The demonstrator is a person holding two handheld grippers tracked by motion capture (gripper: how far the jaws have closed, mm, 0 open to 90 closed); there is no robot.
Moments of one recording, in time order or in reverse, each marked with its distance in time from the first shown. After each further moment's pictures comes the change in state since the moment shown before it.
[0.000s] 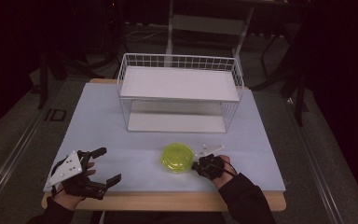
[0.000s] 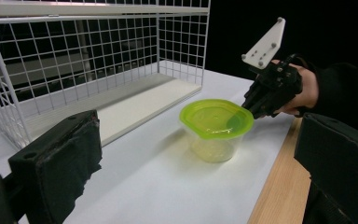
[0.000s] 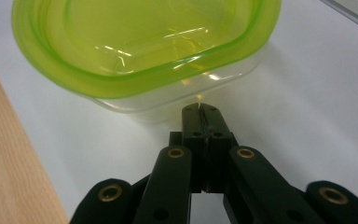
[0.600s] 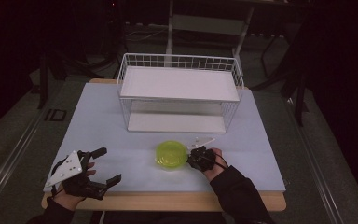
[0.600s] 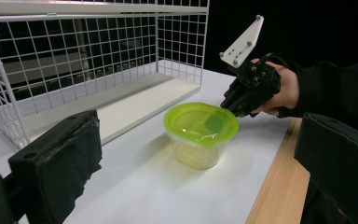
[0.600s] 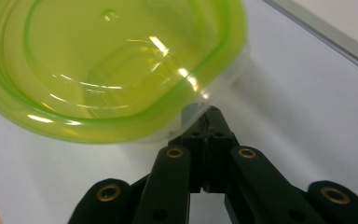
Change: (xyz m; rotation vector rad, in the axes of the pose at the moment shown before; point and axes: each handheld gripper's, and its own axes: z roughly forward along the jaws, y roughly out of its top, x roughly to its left) left arm 0.000 0.000 0.000 -0.001 -0.005 -0.006; right arm -0.004 0.025 0.019 -0.003 -0.034 0.015
